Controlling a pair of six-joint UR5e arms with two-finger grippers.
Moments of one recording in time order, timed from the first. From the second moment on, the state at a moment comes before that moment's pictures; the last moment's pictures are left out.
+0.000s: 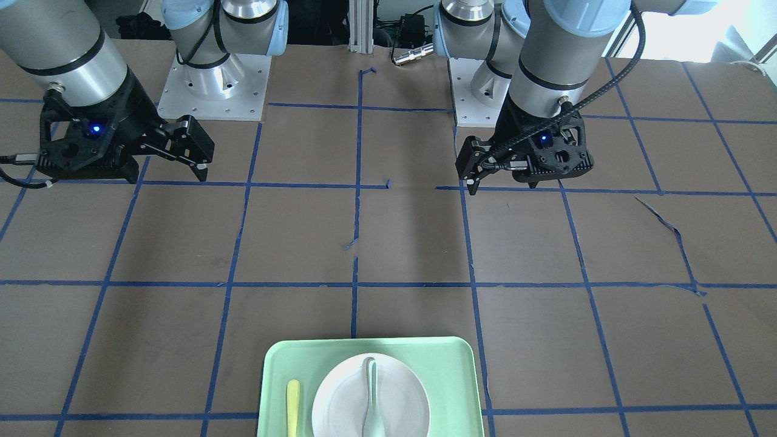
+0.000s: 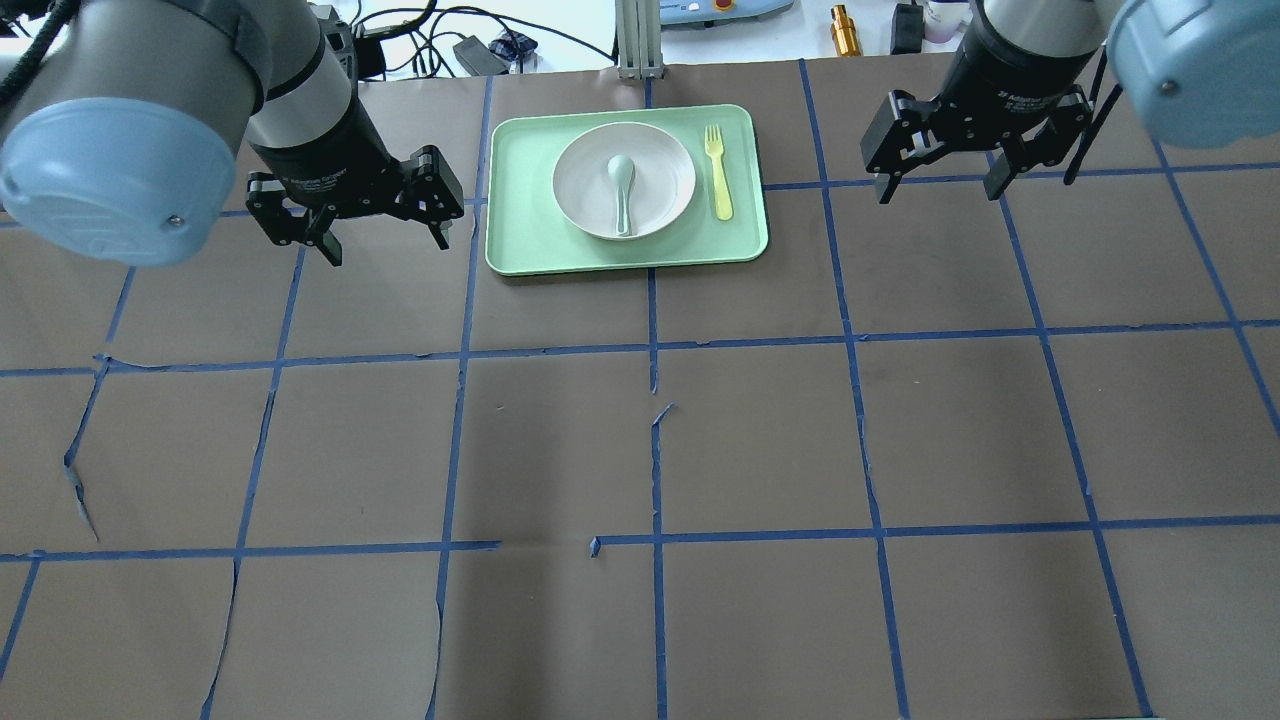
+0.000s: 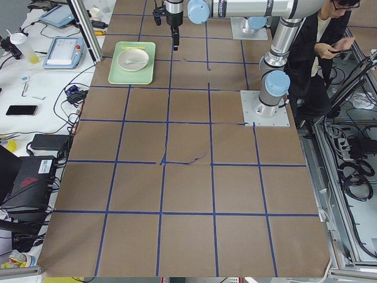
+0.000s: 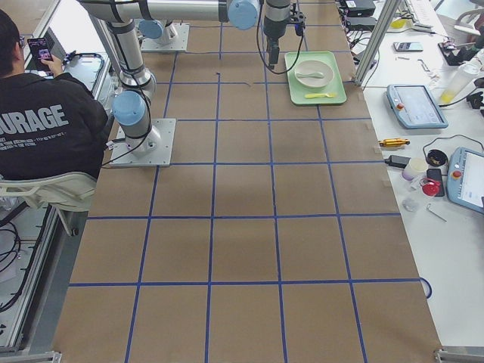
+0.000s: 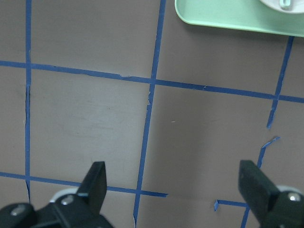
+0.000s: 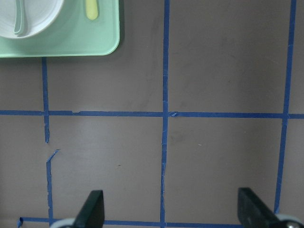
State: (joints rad) left arm -1.64 -1.62 -1.61 -1.44 1.60 -0.21; right arm 1.53 -1.51 1.57 -1.66 -1.53 -0.05
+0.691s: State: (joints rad) left arm -1.63 -1.62 -1.61 -1.44 1.59 -0.22; right arm 1.55 -1.53 1.57 -1.62 -1.55 -0.06
